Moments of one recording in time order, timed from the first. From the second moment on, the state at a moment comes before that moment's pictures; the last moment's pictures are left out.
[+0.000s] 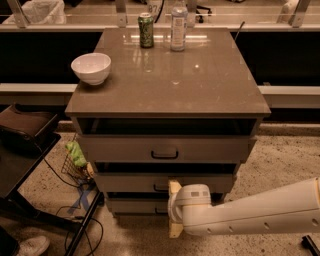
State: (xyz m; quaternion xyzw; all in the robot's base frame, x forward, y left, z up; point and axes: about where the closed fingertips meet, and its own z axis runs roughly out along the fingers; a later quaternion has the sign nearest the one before) arm 0.480 -0.048 0.448 -0.69 0.68 -0.07 0.23
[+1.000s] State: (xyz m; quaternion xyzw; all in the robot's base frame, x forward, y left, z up) arm 0.503 -0.016 0.387 -0.74 0.64 -0.10 0.19
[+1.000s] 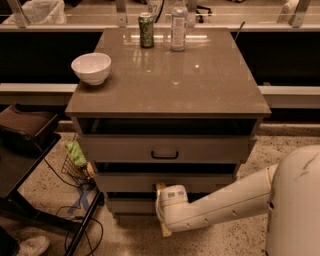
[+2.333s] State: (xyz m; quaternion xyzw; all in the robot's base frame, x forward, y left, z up) arm 0.516 -0.021 0.355 -0.76 0.63 -0.13 0.13
